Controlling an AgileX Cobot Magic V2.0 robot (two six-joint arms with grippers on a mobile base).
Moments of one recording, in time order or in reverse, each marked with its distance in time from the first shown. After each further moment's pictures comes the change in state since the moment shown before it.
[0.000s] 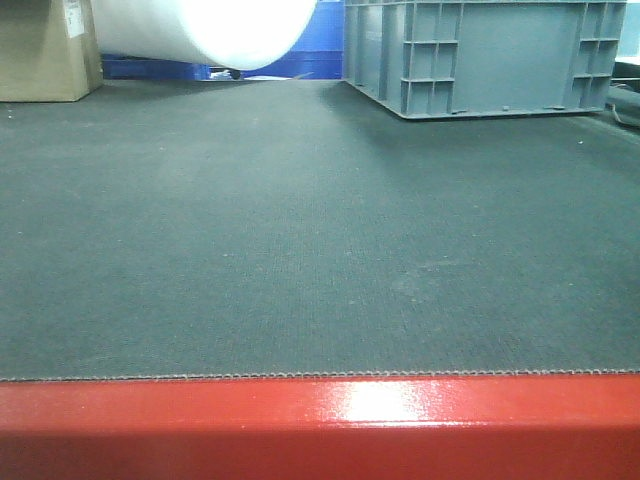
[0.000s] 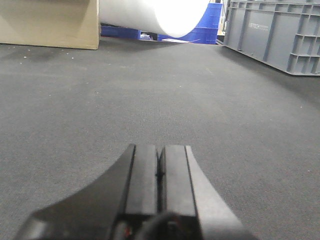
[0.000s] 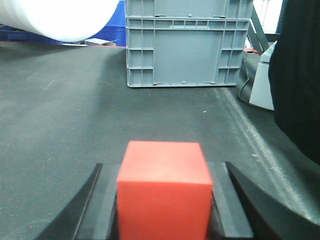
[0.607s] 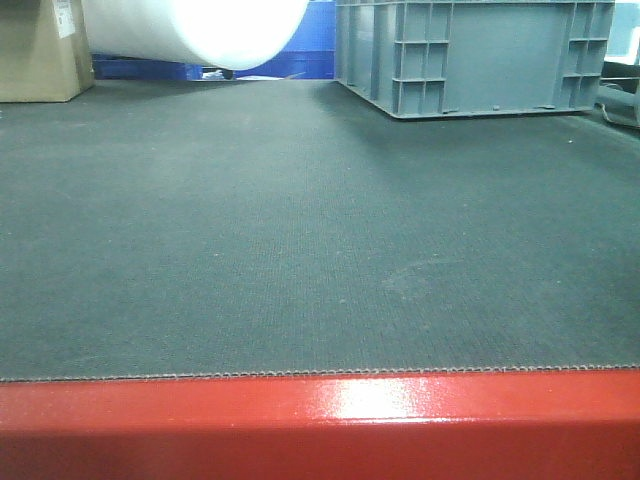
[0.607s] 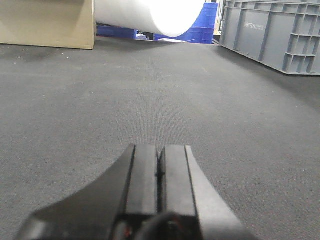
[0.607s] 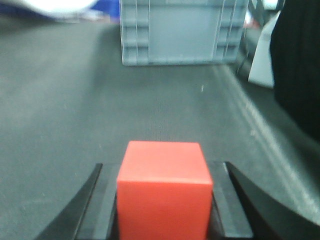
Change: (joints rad) left arm 0.000 0.000 0.000 0.000 0.000 0.000; right arm 0.000 0.193 -0.067 0.000 0.025 0.000
